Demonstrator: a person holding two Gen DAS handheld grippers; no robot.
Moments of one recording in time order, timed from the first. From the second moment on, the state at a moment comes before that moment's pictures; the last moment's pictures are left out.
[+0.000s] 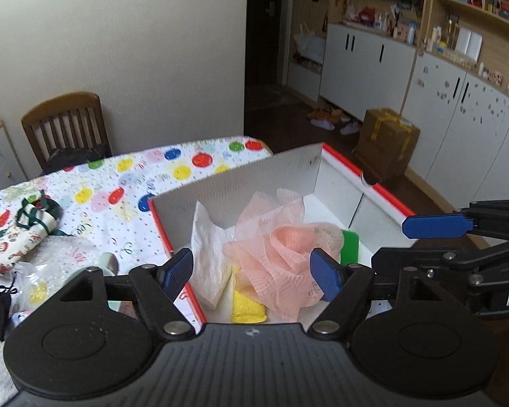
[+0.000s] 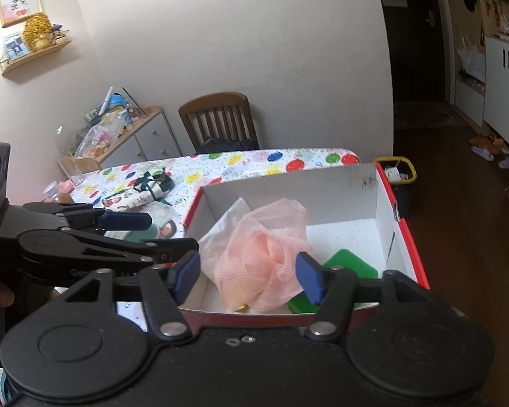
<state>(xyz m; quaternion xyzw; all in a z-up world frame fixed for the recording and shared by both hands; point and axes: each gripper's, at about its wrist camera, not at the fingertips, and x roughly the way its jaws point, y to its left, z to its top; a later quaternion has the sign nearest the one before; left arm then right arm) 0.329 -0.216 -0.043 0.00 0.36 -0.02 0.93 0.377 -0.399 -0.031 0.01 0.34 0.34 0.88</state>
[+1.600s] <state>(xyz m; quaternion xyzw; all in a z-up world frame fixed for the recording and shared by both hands) 0.162 0.006 -0.063 -0.09 0.28 0.06 0.95 0.290 -0.207 -0.022 -0.01 0.35 0.39 0.85</state>
